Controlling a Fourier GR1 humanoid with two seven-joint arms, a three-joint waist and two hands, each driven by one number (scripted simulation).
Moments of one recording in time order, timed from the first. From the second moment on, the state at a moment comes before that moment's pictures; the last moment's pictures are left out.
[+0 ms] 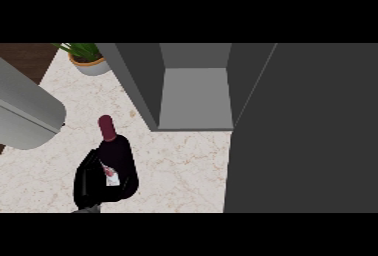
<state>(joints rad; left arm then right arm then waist) -0.04 0.14 -0.13 -1.00 0.56 0.02 -0.75 0.13 -0.17 0.32 -2.51 -0.08 0.01 0.45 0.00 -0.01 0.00</state>
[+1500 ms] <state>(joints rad) -0.25 0.01 -0.39 -1.57 0.37 0.52 -0.16 0.16 -0.16 0.26 -2.51 -0.11 0.08 0.44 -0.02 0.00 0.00</state>
